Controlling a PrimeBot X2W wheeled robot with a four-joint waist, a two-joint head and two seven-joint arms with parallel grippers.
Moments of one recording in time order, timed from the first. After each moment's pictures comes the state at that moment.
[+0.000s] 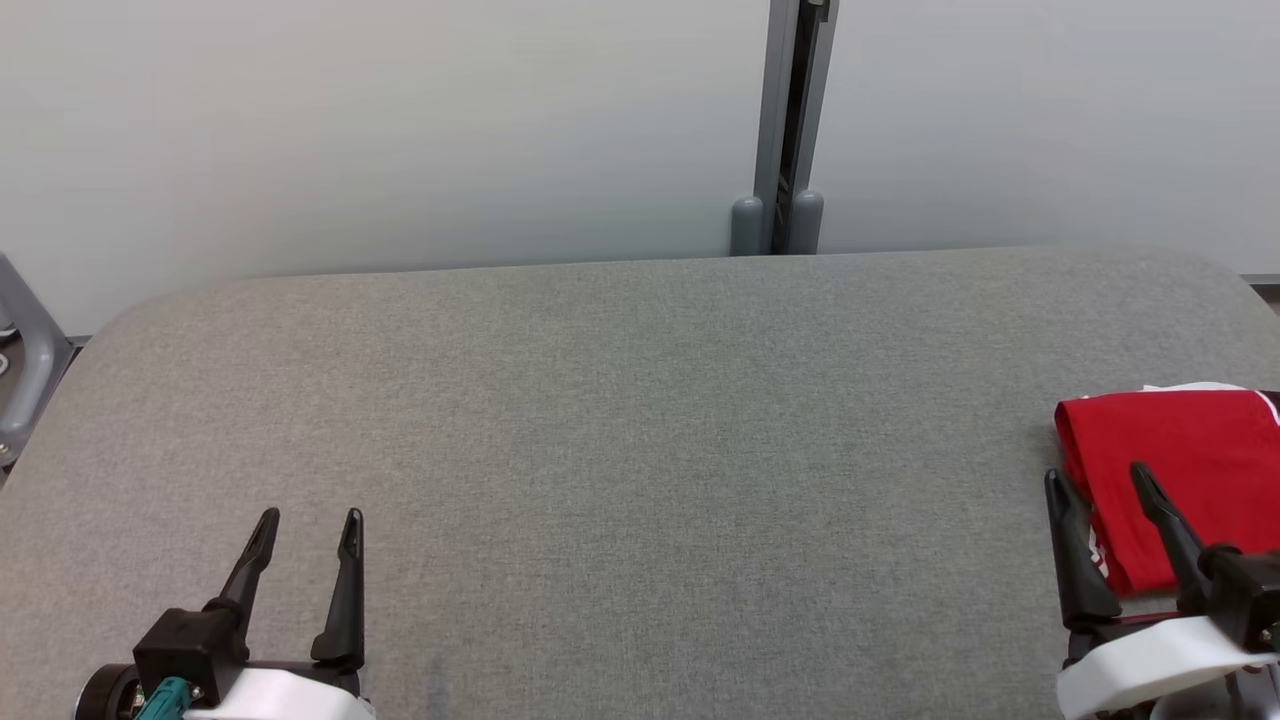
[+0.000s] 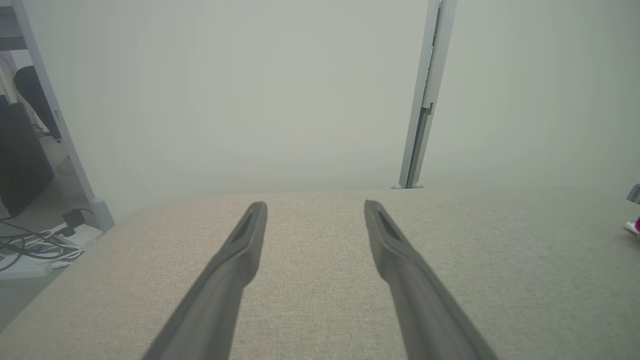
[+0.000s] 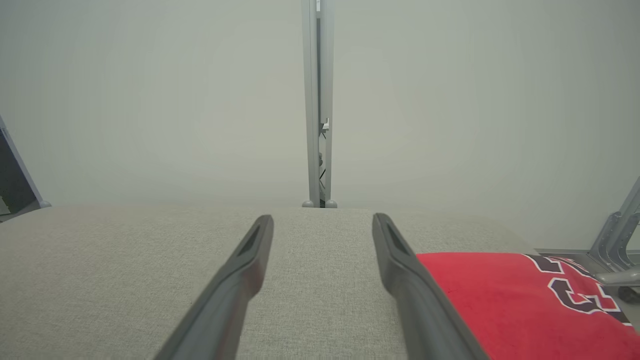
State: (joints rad) left arm 0.06 0.19 -0.10 0.08 -0.29 0.04 -0.18; right arm 0.04 -0.06 -0.06 0.00 0.12 0.13 -0.06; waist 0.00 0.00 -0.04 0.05
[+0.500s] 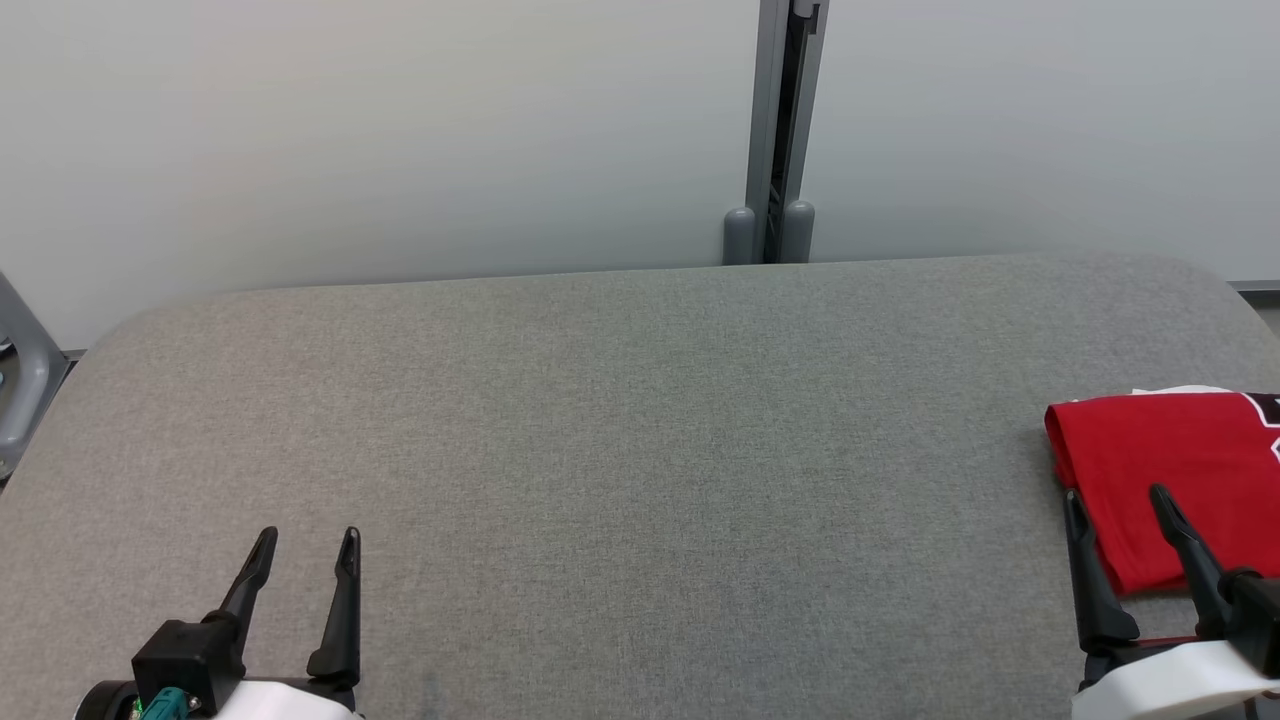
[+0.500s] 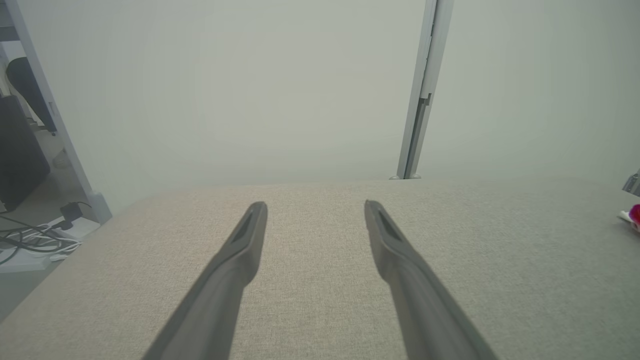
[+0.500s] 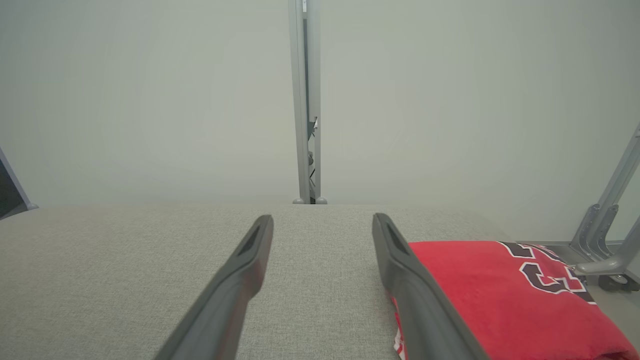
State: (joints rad) left arm 0.09 0.20 -0.11 0.09 -0.30 0.05 -0.16; right arm 0.09 -0.05 -0.09 -0.04 0.11 0.13 -0.05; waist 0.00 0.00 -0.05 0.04
